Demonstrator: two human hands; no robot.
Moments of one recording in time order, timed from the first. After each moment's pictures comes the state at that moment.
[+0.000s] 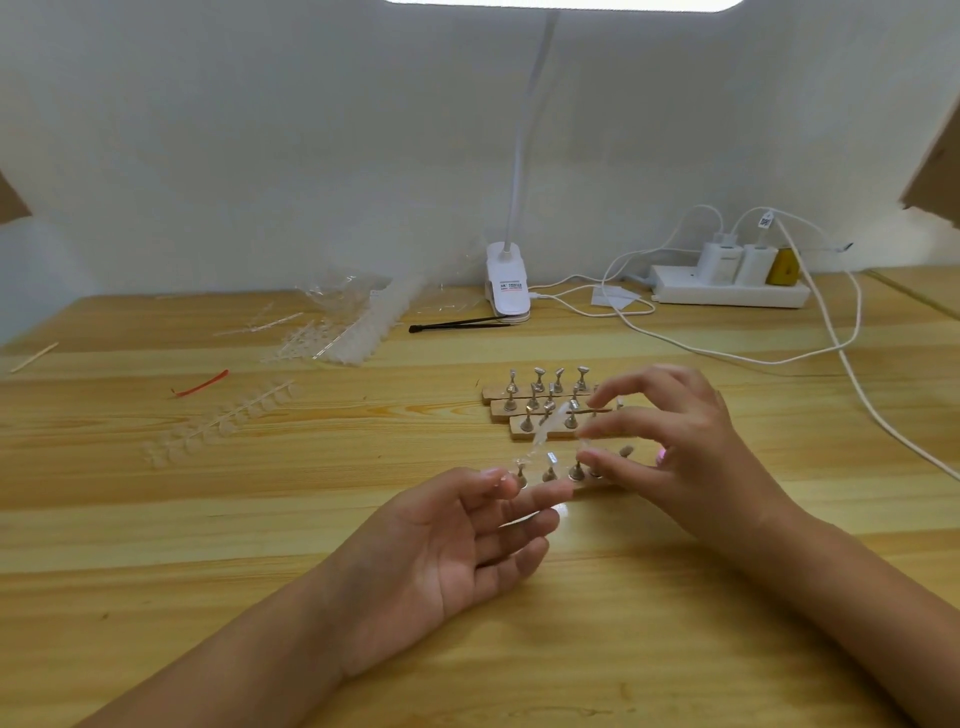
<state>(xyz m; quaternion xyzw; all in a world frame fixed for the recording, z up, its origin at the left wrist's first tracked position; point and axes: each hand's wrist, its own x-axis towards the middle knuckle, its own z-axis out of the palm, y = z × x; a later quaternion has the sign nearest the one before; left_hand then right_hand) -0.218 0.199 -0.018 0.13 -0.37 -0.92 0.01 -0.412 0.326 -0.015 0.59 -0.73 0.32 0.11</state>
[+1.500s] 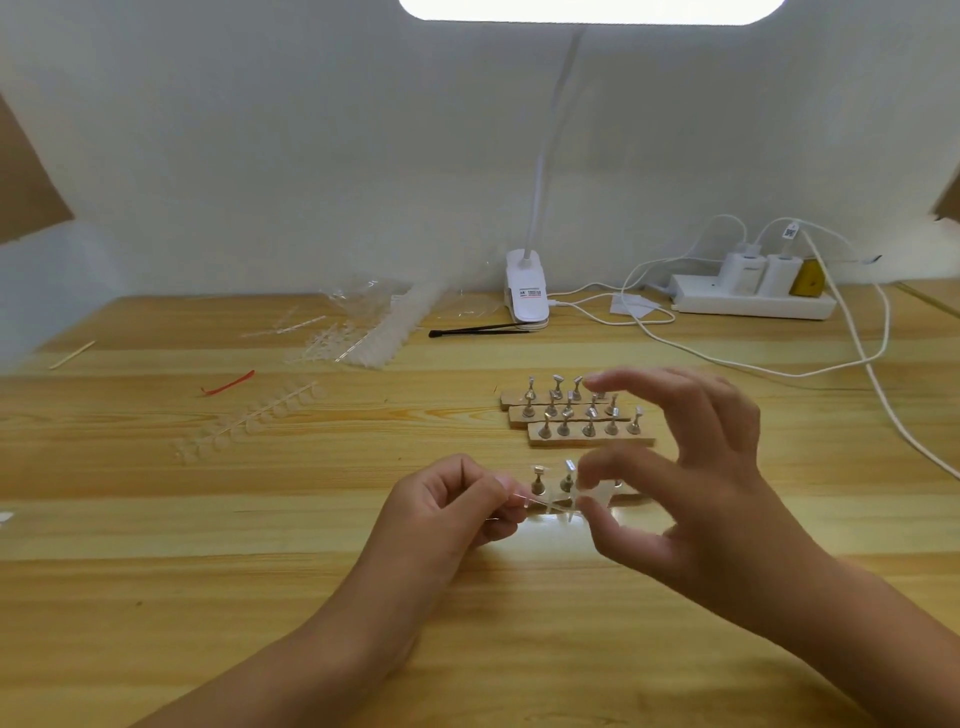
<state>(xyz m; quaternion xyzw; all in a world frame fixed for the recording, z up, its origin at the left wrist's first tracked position) -0.220 0.205 -0.025 0.25 -0.61 -0.70 0.26 -0.376 0.336 -0.002 0.66 -0.64 0.30 0.23</state>
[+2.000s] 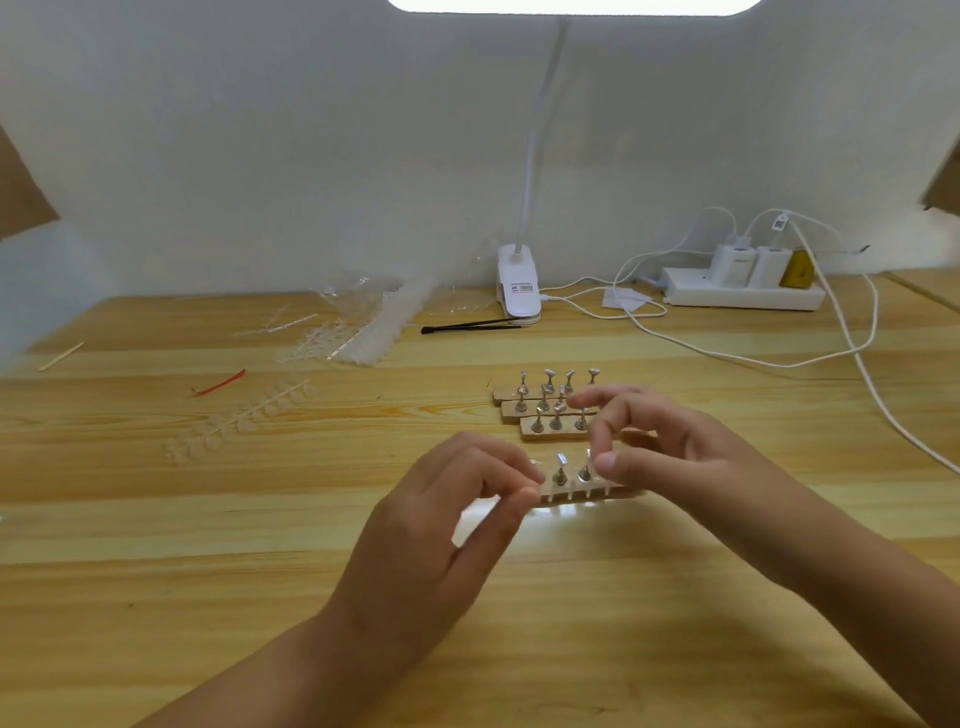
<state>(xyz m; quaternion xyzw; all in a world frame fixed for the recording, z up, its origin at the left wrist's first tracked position) -0.215 0.208 -0.024 0.03 -0.85 -0.31 0.42 -0.384 0.337 0.018 0.48 -0.68 0.48 -0.27</state>
